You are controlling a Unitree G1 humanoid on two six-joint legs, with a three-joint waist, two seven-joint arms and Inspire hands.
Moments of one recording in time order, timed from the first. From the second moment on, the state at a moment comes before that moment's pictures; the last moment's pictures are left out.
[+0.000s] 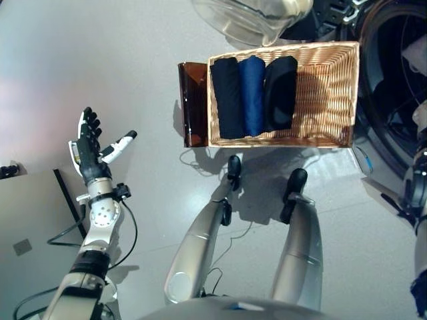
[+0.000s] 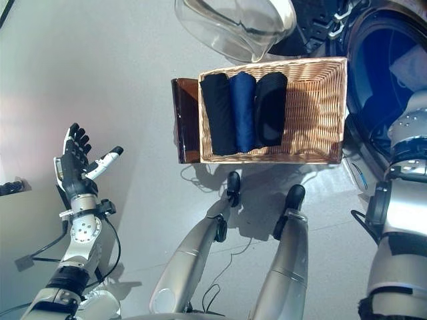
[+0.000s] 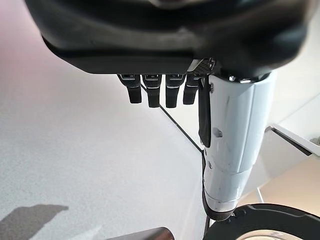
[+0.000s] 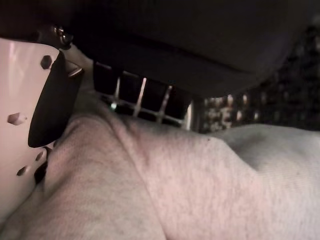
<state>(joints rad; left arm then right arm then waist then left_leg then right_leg) -0.18 0.40 -0.06 0.47 -0.28 -0.52 0.48 -1.24 -0.87 -0.02 1.21 0.87 -0.46 -0.62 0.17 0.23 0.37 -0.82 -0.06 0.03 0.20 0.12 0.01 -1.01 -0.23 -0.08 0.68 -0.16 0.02</state>
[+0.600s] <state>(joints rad) -0.11 0.41 -0.06 0.42 -0.24 -0.50 0.48 -1.29 -0.90 0.43 1.32 0.34 -0.20 -0.59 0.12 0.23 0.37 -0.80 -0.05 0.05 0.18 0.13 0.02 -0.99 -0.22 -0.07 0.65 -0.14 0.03</state>
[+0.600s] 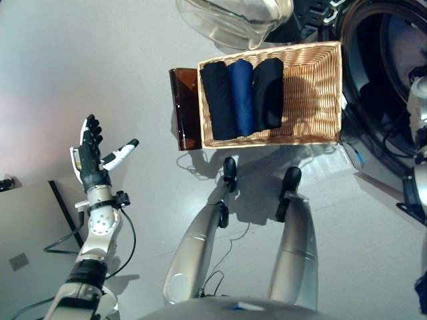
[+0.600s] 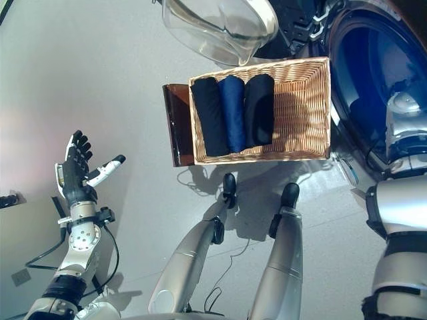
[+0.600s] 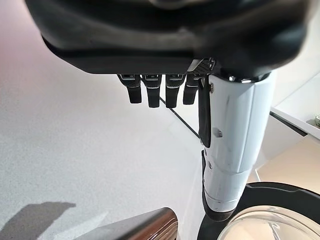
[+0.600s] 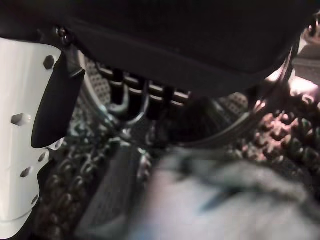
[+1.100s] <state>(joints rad) -0.12 0.41 -0.06 0.43 -0.28 -0.50 0.43 -1.12 -0.64 0.19 1.17 0.66 -0.30 -0.49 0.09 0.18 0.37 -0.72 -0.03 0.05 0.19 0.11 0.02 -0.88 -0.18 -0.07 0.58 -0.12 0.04</state>
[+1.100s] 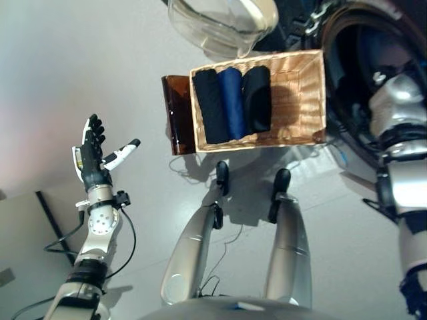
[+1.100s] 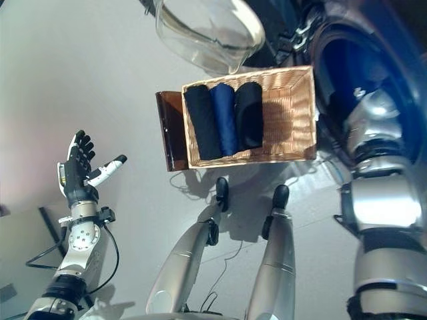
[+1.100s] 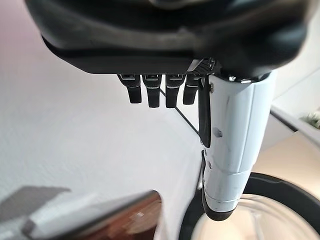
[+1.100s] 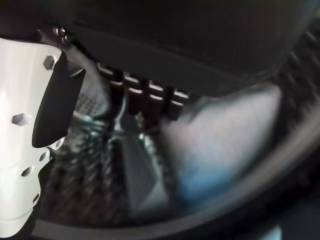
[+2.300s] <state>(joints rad) -0.04 0.29 -0.02 0.59 -0.29 -0.43 0.41 -0.57 -0.25 0.21 1.10 0.59 -0.29 -0.40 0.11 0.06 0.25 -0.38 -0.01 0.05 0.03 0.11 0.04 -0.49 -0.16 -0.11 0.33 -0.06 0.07</state>
